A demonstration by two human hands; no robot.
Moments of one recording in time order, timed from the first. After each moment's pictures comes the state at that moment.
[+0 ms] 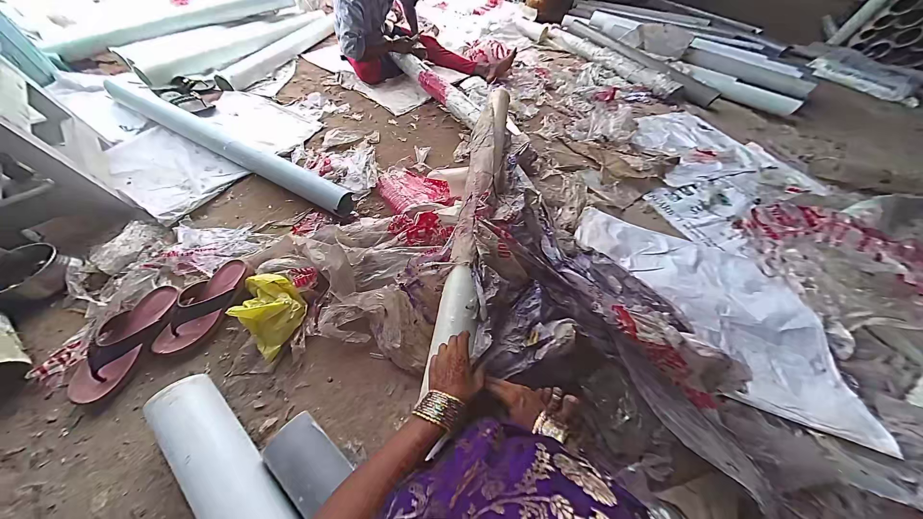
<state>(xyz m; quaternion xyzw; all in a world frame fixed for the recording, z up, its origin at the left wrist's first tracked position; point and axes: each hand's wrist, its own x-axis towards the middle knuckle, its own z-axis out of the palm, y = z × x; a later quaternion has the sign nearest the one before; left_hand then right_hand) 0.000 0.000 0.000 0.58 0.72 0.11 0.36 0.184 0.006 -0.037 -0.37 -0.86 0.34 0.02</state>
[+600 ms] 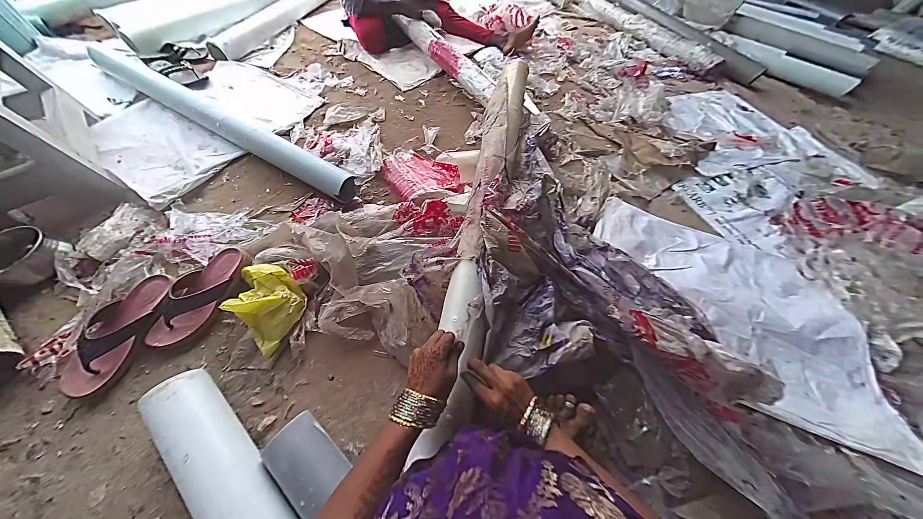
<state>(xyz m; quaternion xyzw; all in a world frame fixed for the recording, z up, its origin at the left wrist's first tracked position) -0.042 -0.002 -0.018 0.60 0.70 0.32 0.23 0.132 0.030 -0.057 -0.20 -0.95 -0.01 0.25</state>
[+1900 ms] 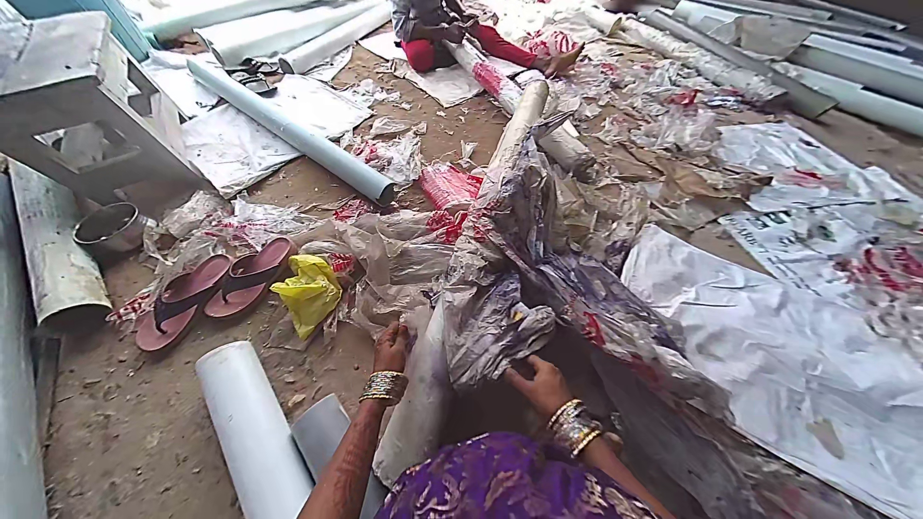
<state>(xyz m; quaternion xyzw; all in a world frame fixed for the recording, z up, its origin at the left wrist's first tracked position) -0.132 -0.023 -0.055 0.26 0.76 0.49 0.34 0.123 0.053 0.015 -0.59 -0.70 0.41 0.04</state>
